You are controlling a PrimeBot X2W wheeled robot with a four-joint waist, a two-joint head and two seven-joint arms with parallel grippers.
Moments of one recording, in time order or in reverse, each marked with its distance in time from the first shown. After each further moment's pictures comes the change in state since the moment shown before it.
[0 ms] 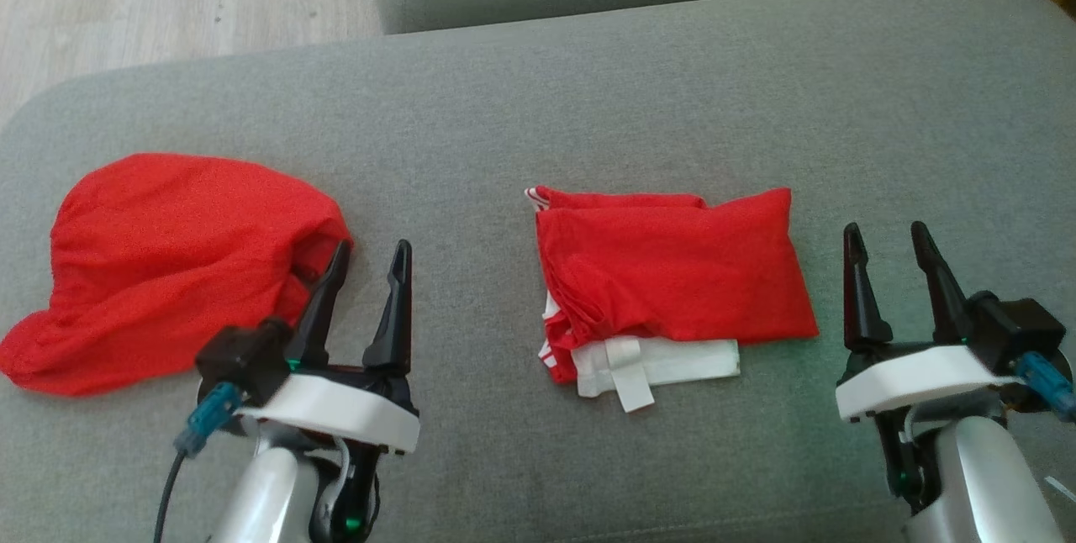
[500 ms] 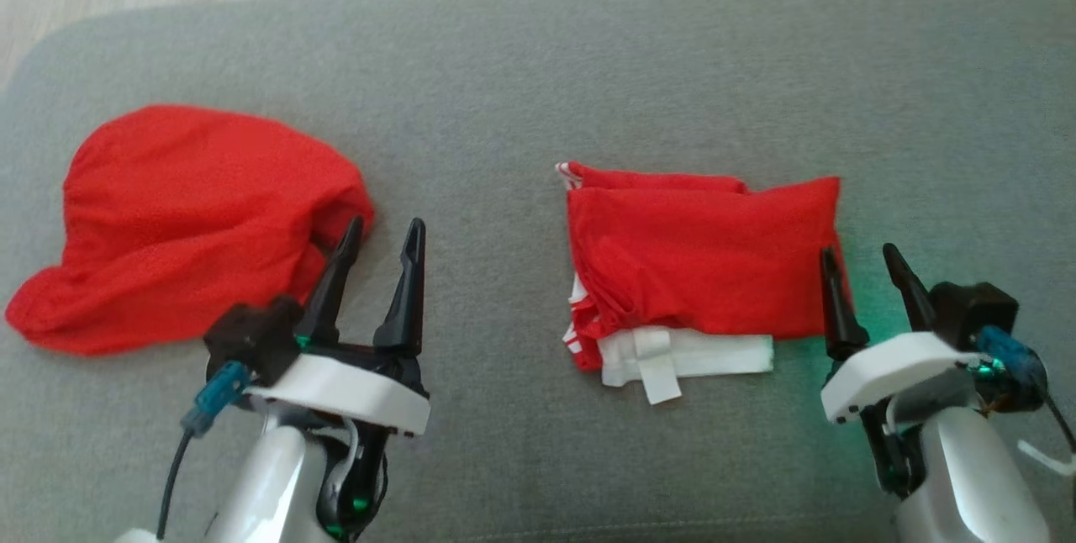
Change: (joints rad) left arm -0.043 0.000 -0.023 0.001 0.000 -0.008 0.000; right arm -0.061 0.008 -0.013 0.141 -0.053 0.000 0.103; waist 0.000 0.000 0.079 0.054
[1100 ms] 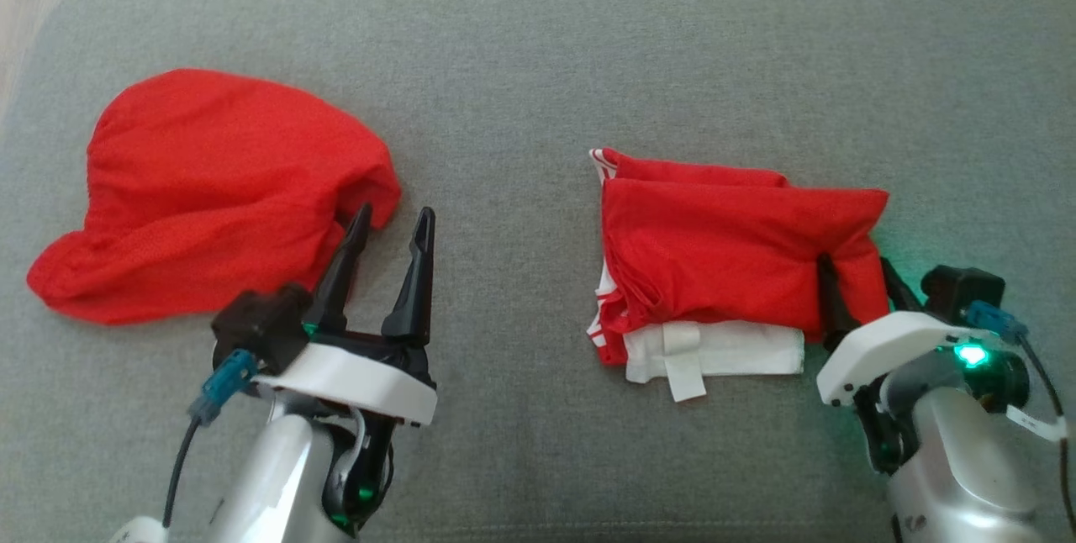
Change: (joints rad) left arm -0.028 0.000 -0.018 0.005 0.001 -0.001 0.000; right arm -0.133 -0.002 -0.026 0.262 0.053 0.000 0.040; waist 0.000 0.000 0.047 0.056
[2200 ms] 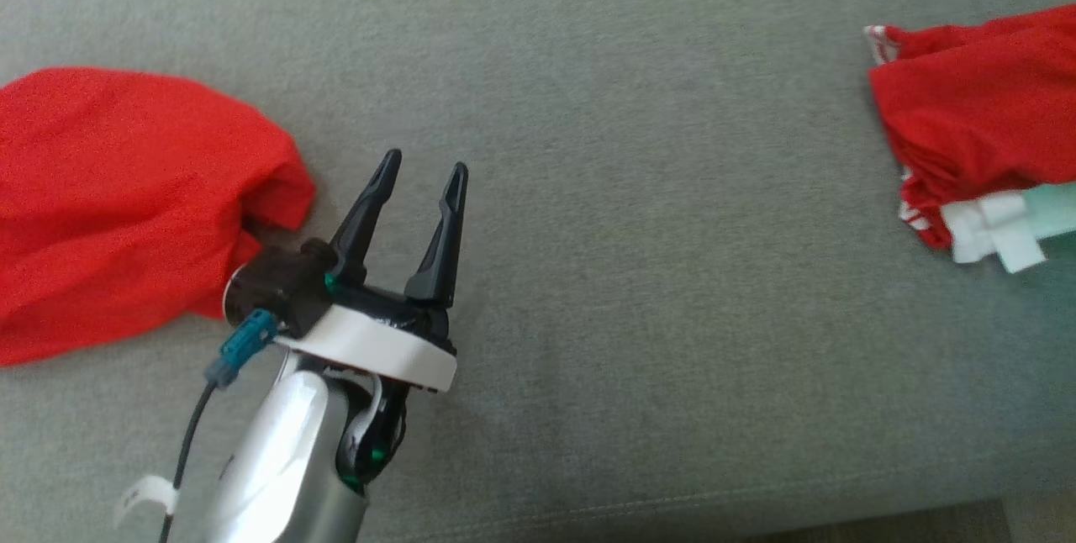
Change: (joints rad) left arm -0.085 -0.001 -0.043 -0.018 0.050 -0.025 0.000; right arm -0.305 -0.476 0.021 0.123 -0.092 0.000 -0.036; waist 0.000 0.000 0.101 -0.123
